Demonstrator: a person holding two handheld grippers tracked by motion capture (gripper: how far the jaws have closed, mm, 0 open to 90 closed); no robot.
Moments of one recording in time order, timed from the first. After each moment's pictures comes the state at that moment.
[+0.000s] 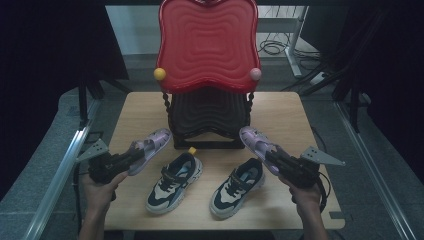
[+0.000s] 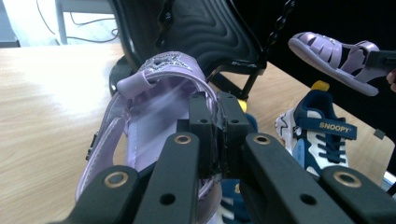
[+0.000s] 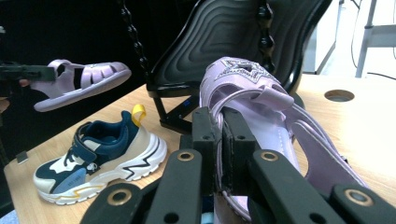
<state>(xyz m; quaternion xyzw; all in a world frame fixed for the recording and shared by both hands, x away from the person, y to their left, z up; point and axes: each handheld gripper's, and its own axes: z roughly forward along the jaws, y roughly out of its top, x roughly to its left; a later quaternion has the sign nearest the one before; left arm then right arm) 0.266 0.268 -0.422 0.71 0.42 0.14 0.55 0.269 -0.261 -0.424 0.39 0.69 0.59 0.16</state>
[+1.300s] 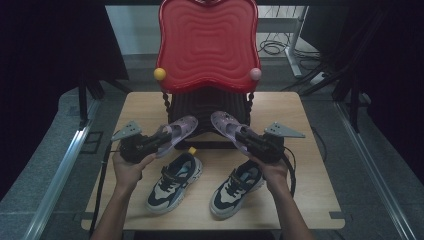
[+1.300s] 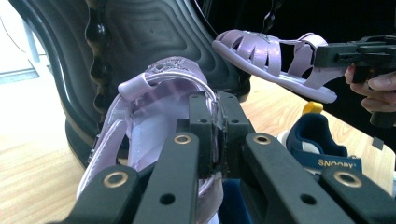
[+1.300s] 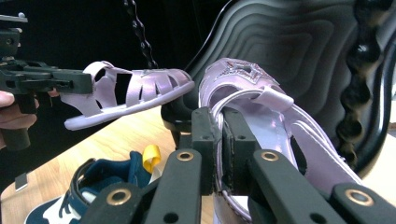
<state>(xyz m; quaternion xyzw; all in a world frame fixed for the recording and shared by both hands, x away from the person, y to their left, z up) 0.318 0.204 -0.407 0.73 0.37 0.14 0.56 0.328 -0.184 -0.408 0.37 0.70 0.59 0.14</state>
